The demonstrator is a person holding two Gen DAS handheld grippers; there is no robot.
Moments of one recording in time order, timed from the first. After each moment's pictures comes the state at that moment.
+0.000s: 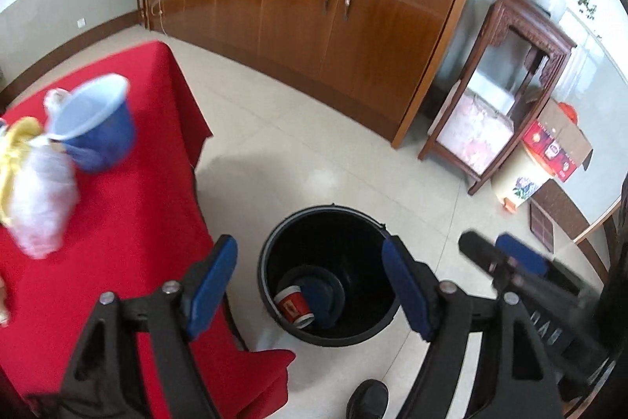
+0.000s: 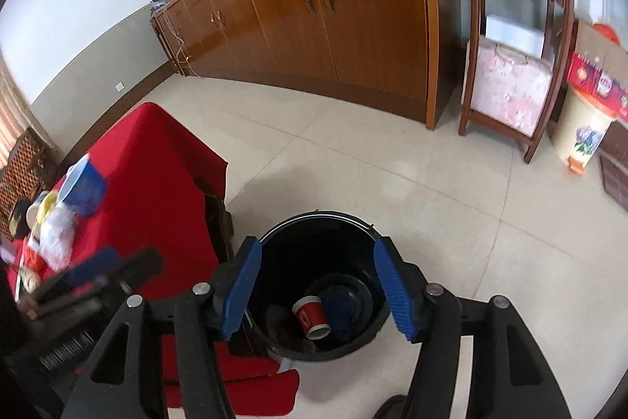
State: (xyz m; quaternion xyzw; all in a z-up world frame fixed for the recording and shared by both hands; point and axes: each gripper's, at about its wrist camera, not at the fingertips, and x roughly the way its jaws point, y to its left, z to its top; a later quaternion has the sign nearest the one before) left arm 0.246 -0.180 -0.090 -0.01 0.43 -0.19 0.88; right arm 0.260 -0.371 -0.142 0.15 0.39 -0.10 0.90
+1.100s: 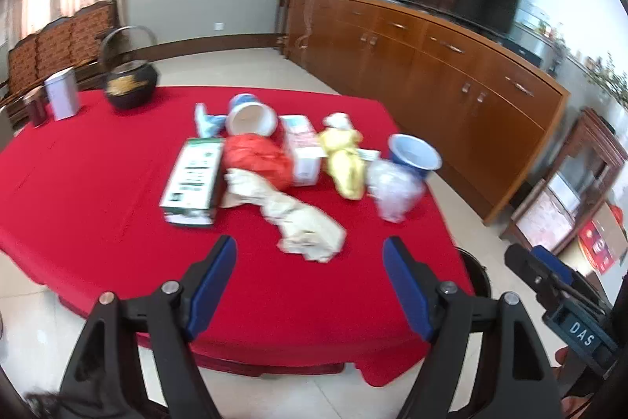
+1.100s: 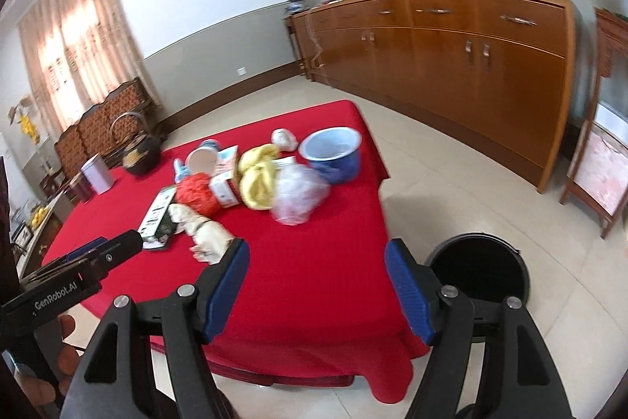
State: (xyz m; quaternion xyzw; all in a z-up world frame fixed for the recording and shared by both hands) left arm 0.151 0.087 -0.037 -0.09 0.35 0.01 0.93; right arm 0.208 -0.117 -0.056 0.08 0.33 0.10 0.93
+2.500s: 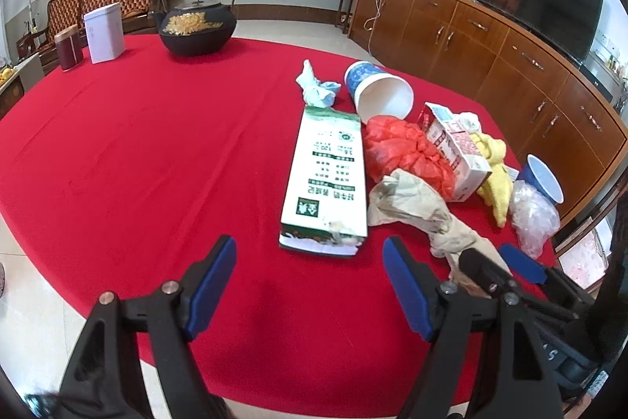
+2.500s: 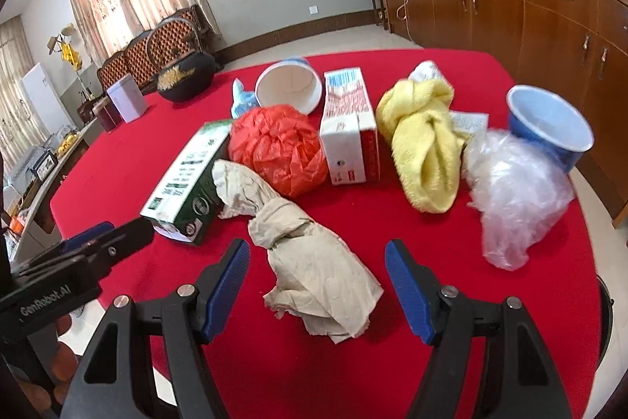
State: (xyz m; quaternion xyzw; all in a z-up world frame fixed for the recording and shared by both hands) left arm 0.212 0.197 -0.108 -0.14 0.39 0.09 0.90; right arm 0.335 0.054 -0.149 0.02 0.41 0.22 0.89
